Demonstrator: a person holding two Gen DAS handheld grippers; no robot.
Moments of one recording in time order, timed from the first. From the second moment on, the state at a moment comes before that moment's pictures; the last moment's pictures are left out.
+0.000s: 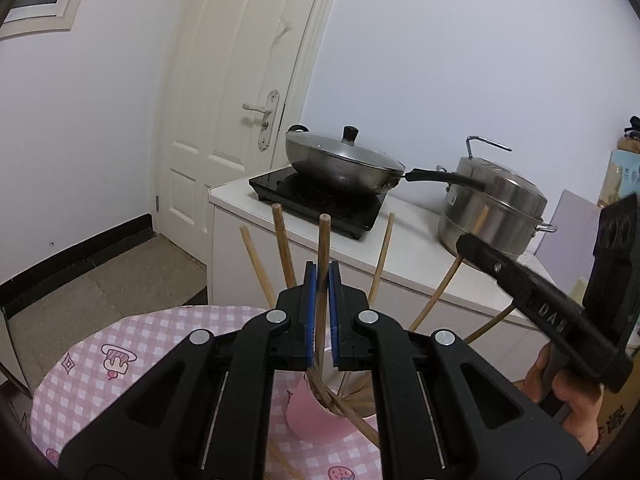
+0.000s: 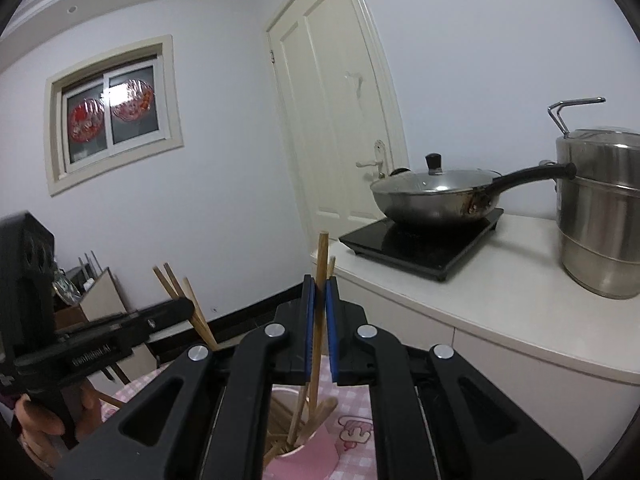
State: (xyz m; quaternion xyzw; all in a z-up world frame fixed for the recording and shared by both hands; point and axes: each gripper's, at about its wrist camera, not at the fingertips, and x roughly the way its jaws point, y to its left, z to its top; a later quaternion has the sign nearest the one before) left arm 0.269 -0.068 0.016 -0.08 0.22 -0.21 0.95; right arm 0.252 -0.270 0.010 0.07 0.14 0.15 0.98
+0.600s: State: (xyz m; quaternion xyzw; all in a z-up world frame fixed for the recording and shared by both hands) left arm 0.265 -0.067 0.021 -0.08 0.24 -0.22 0.94; right arm 0.247 -0.267 0.004 0.08 0.15 0.14 0.98
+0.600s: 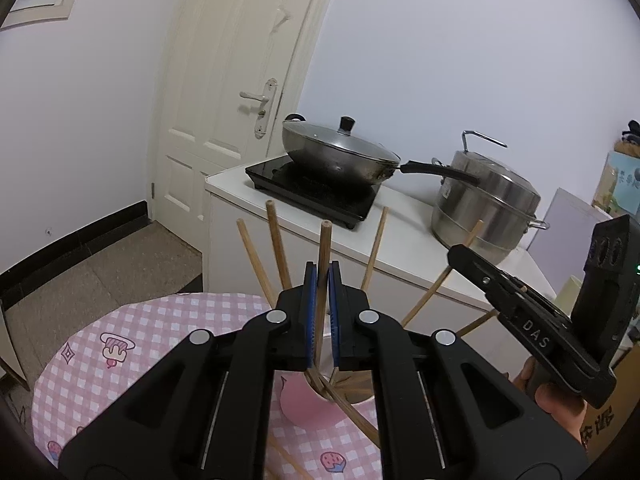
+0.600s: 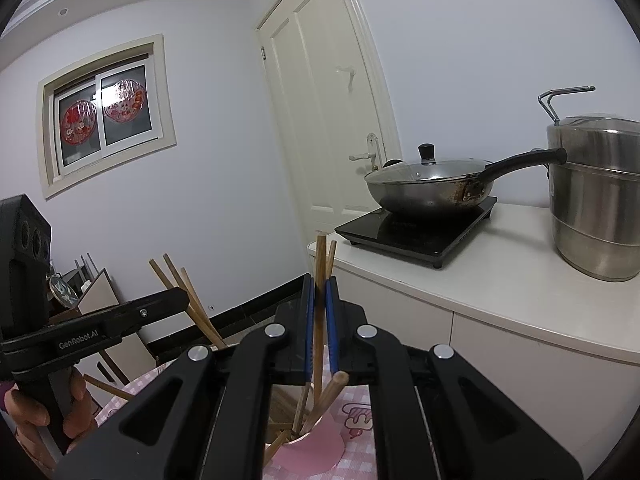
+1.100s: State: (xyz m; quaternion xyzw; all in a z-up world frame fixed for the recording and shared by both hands) left arm 0.260 -0.069 0.024 -0.07 0.25 -0.22 0.94; right arm 0.246 -0.264 0.000 0.08 0.15 0.15 0.97
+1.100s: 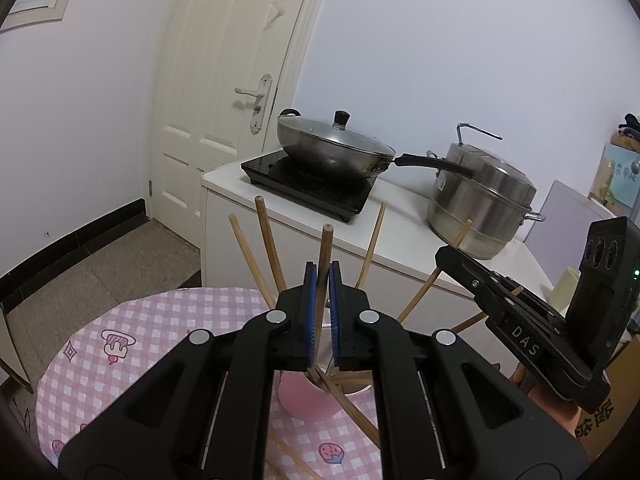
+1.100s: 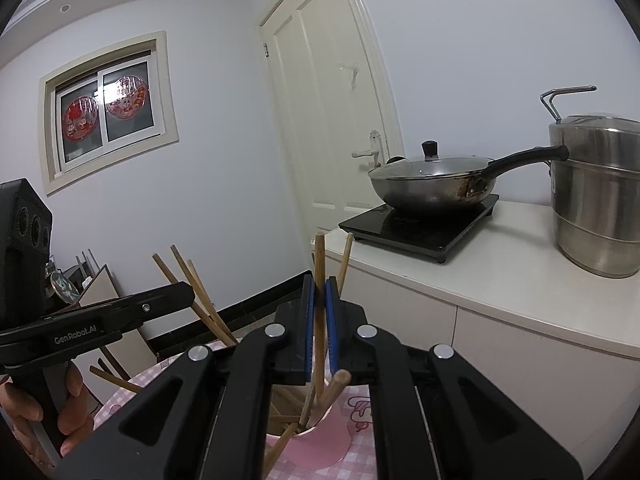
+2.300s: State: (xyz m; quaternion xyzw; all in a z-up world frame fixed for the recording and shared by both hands) left arm 0.217 -0.045 0.041 -0.05 0.24 -0.20 0.95; right arm 0.224 -0.261 -0.001 0.07 0.15 0.11 0.98
